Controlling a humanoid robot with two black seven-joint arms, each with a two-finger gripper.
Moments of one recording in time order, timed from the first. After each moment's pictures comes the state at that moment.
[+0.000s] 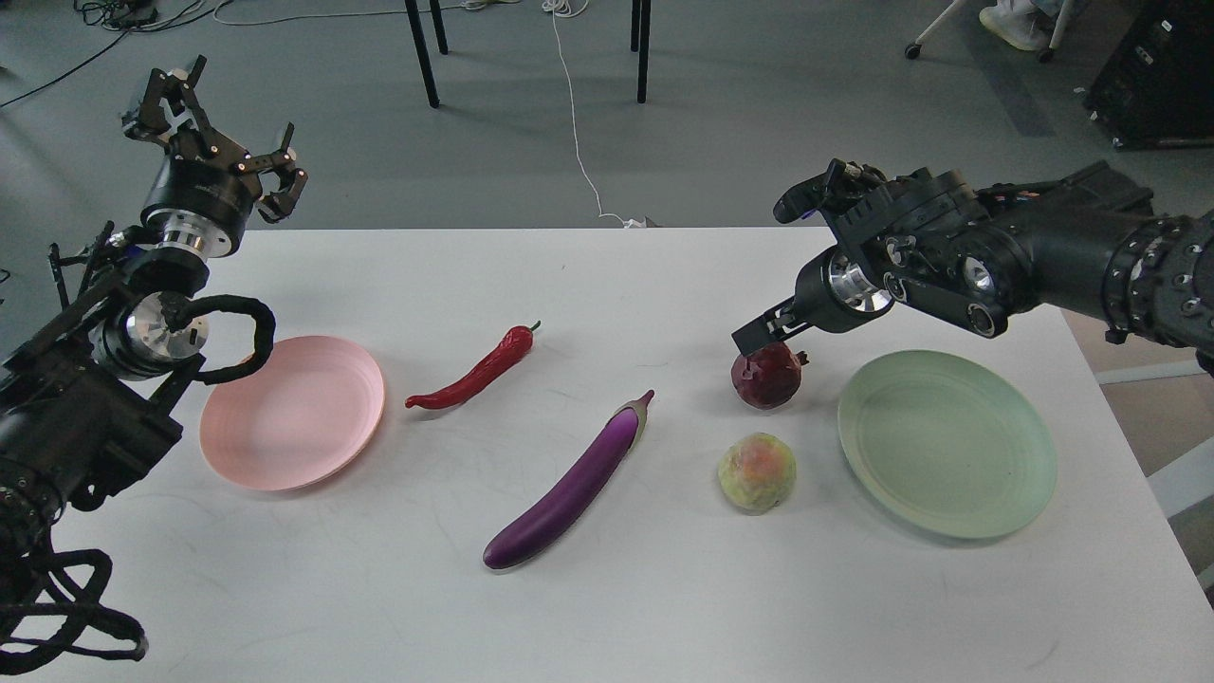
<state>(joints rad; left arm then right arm) -0.77 0.35 -0.88 -0.59 0.00 -0.33 -0.38 1.50 -0.13 -0.83 0.68 -0.89 0.49 0.29</state>
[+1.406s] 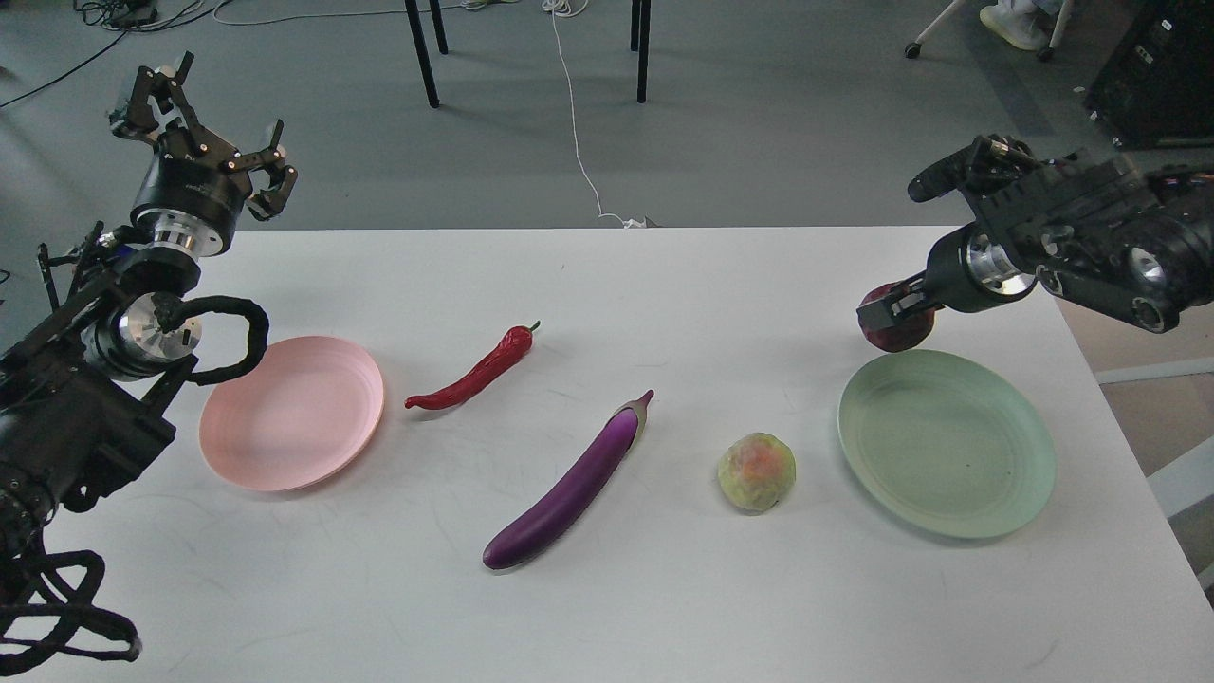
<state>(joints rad) -0.77 0.36 -0.88 -0.60 0.00 -0.33 -0.40 1.54 -0.47 -0.88 0.85 -1.11 0.34 0.33</state>
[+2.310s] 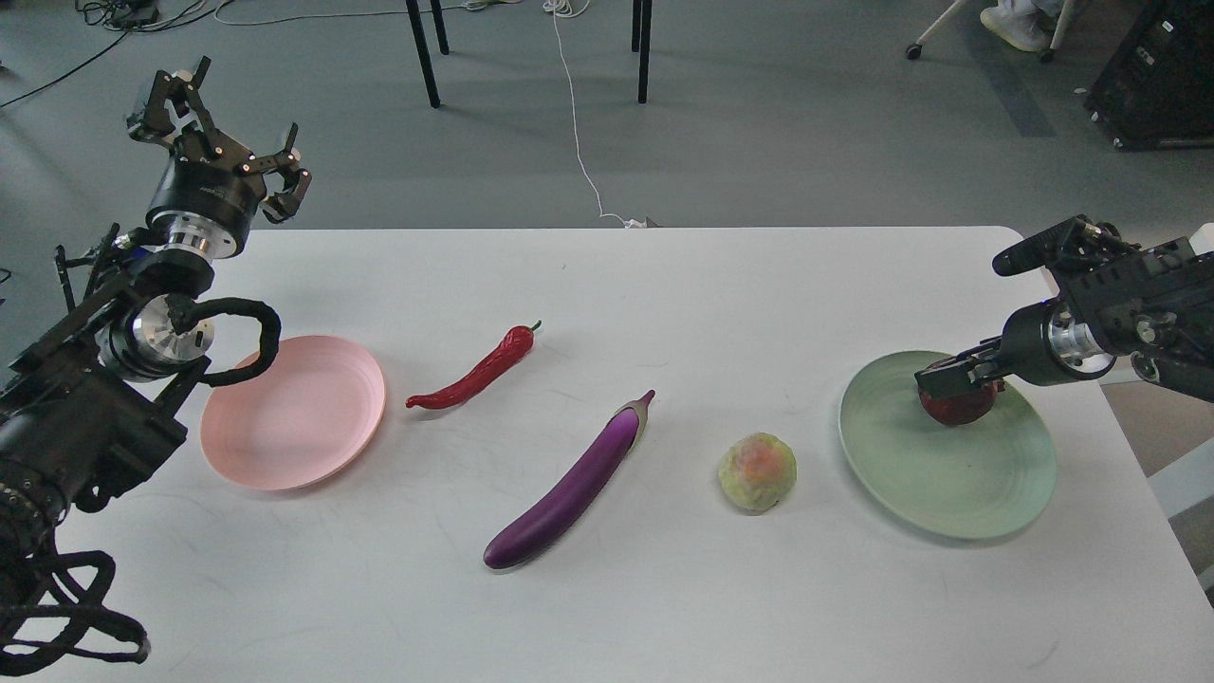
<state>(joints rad) -0.77 0.35 -0.88 -0.60 0.00 -0.33 -0.40 1.45 -0.62 -0.74 0.96 -1.19 0.28 0.31</state>
